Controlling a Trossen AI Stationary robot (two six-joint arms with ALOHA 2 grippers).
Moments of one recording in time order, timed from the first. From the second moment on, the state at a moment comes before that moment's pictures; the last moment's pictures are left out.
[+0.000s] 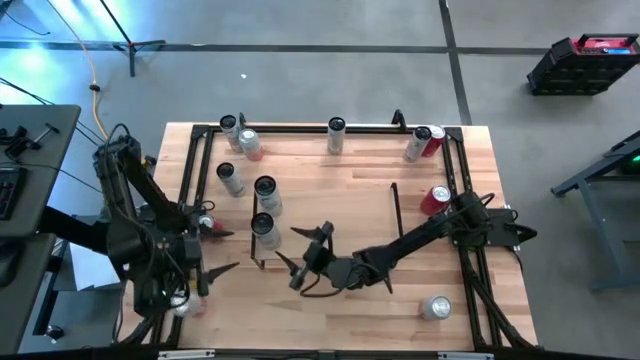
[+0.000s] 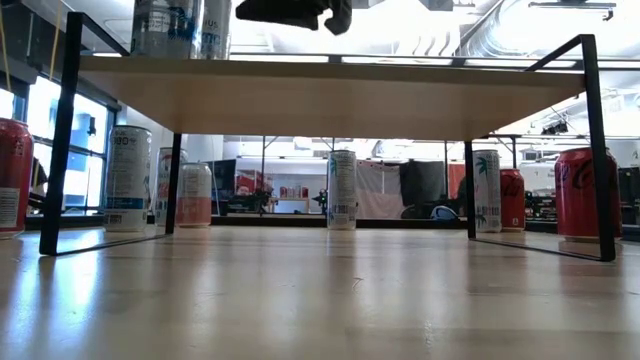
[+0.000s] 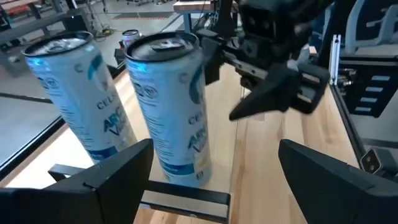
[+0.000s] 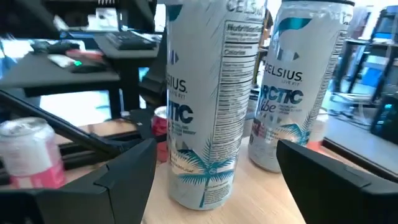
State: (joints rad) left arm -1.16 1.17 1.05 -1.07 -1.24 -1.11; right arm 0.44 2.08 1.44 0.56 0.93 0.02
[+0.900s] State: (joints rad) left arm -1.17 1.11 1.05 -1.02 -1.14 -1.10; right arm 0.46 2.43 1.99 0.32 1.26 0.03
